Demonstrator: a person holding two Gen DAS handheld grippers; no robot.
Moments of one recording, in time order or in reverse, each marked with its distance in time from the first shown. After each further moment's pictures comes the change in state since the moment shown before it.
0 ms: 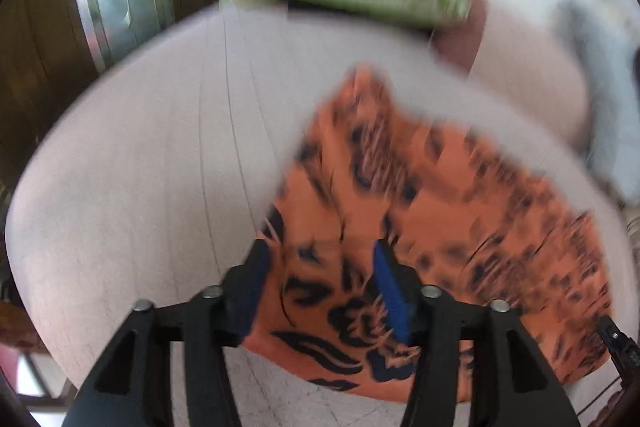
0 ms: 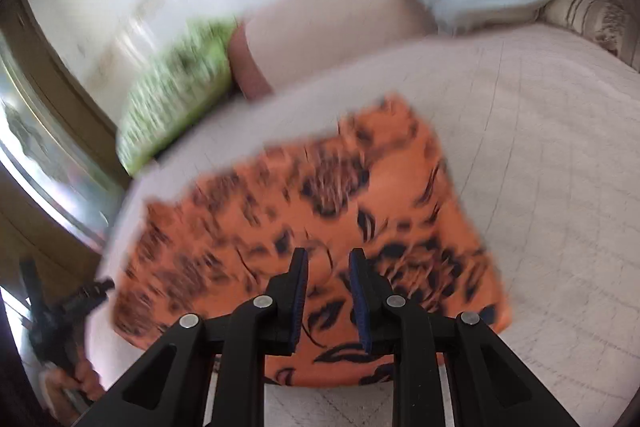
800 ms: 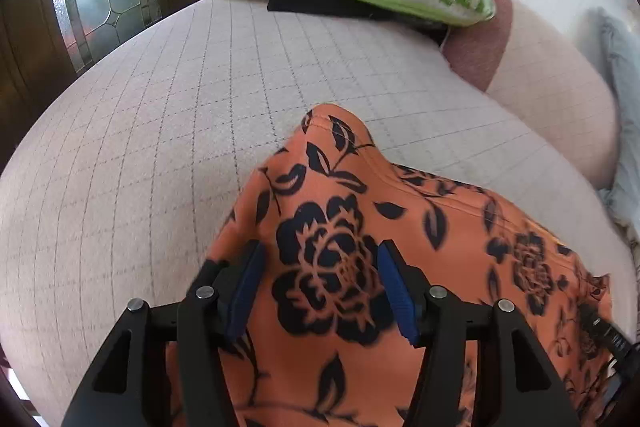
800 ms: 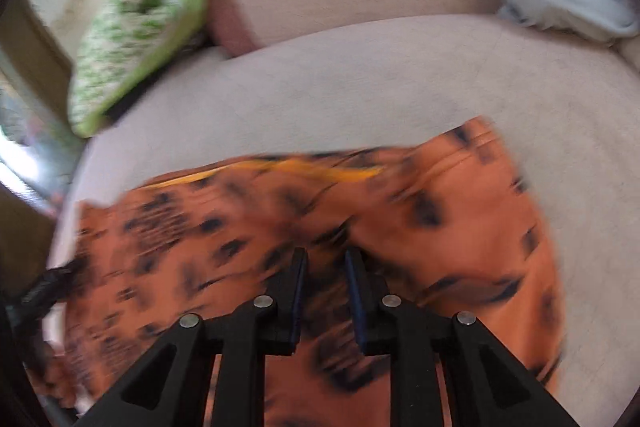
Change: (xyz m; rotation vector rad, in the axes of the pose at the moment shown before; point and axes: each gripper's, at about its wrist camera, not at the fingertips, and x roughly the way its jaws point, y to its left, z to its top) left arm 0.051 -0.034 0.073 -0.039 -0.057 -0.015; right arm 0.112 0.024 0.107 -0.107 0.043 -0.031
